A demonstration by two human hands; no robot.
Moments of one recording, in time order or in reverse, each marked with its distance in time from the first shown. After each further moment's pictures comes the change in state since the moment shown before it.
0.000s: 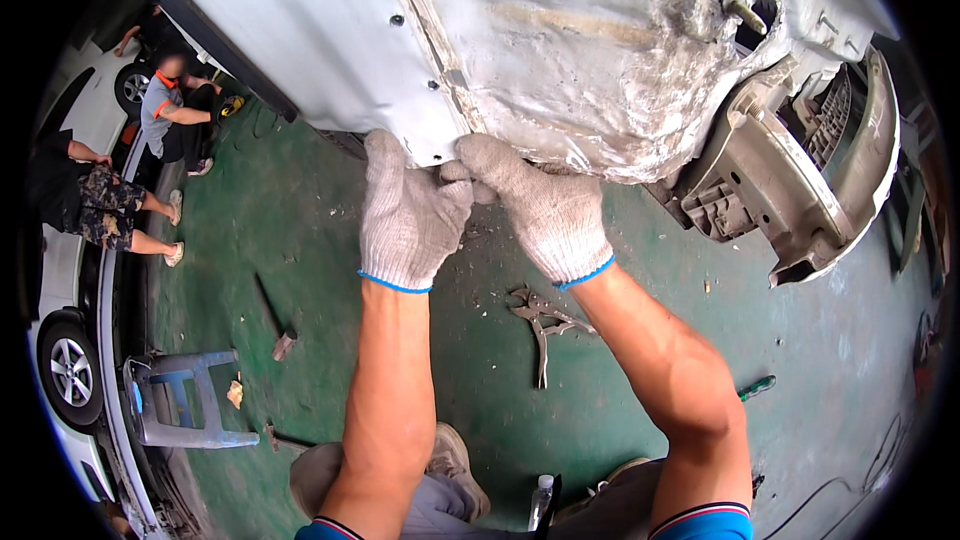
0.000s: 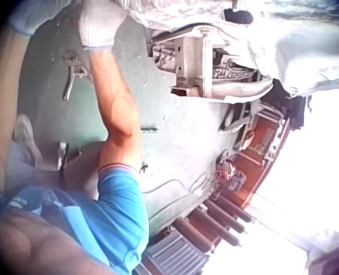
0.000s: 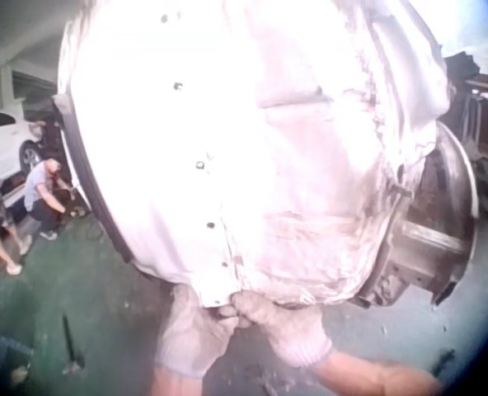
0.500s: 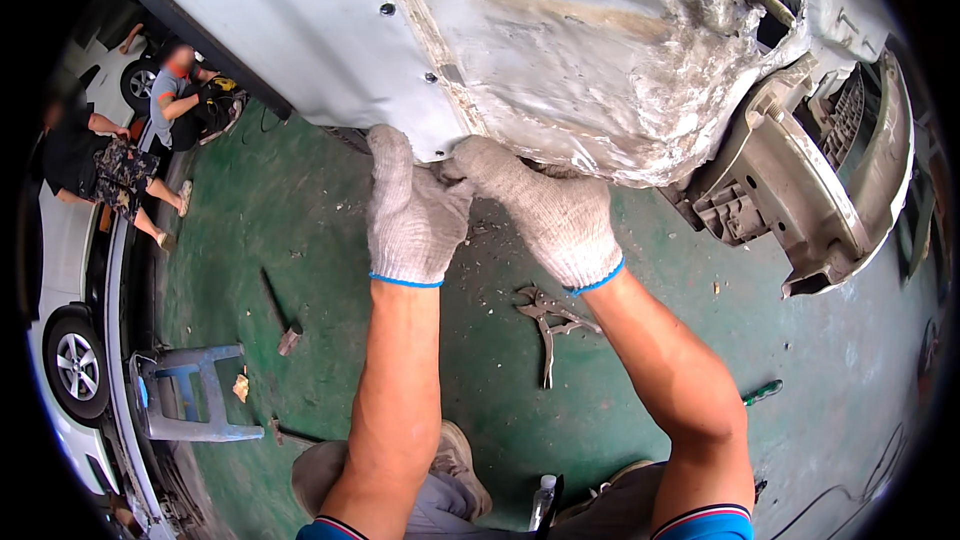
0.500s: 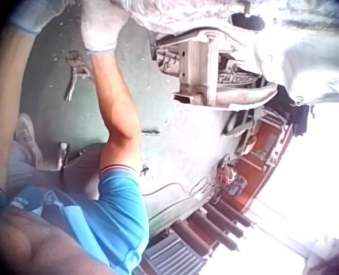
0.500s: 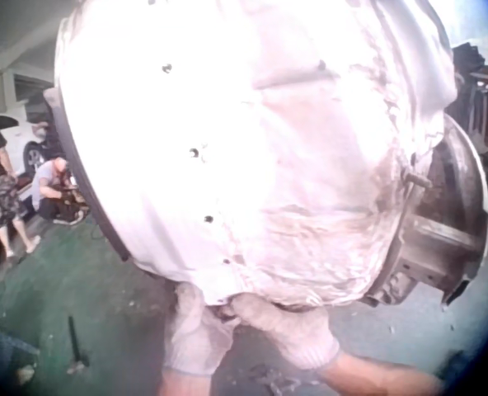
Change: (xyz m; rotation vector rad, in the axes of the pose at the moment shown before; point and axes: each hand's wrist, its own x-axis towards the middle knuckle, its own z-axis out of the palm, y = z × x) left_hand 0.000 -0.007 0.000 0.225 0.136 0.143; right_hand 0.003 0.009 -0.008 -0.050 -0.071 -0.071
